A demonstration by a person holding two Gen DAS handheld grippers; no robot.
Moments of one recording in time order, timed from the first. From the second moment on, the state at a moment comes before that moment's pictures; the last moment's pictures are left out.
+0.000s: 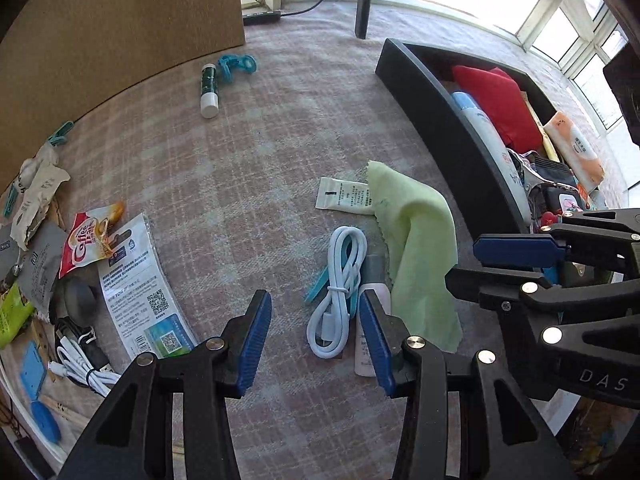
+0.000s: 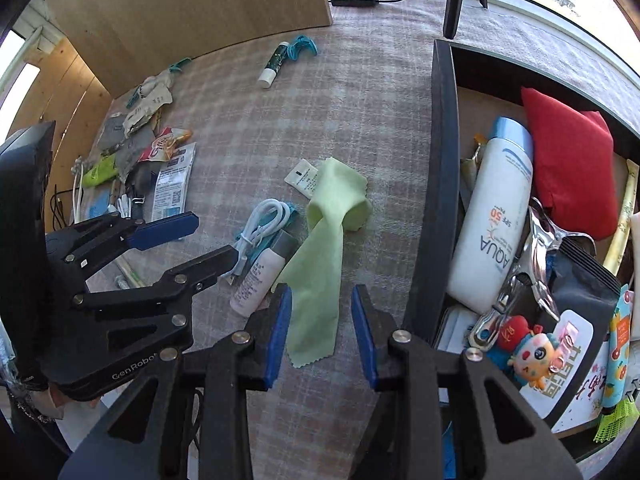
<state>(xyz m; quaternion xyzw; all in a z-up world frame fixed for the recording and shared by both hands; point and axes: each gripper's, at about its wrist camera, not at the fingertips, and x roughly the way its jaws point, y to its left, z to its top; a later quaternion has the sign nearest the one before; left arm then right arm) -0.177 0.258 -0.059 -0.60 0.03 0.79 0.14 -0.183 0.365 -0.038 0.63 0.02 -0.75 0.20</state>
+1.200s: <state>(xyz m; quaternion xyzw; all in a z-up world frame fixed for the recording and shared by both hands) -0.172 0.235 -0.022 -0.57 -0.02 0.81 0.16 -0.201 0.370 -0.031 0.62 -0.04 -0.75 0.23</state>
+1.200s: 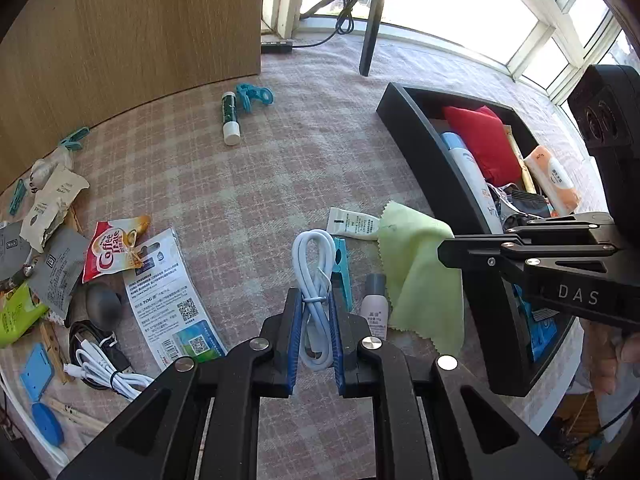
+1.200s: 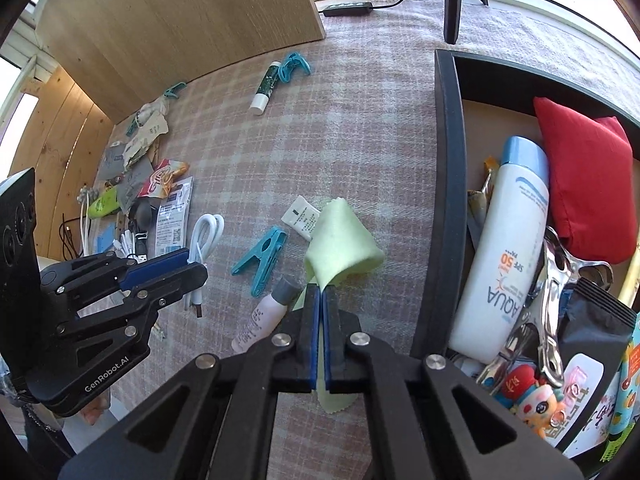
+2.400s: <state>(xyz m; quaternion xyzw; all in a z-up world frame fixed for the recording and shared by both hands) -0.220 0.440 0.069 -0.49 0.04 0.83 0.27 -0.237 0.603 0.077 0.54 -0.11 -0.83 0.07</state>
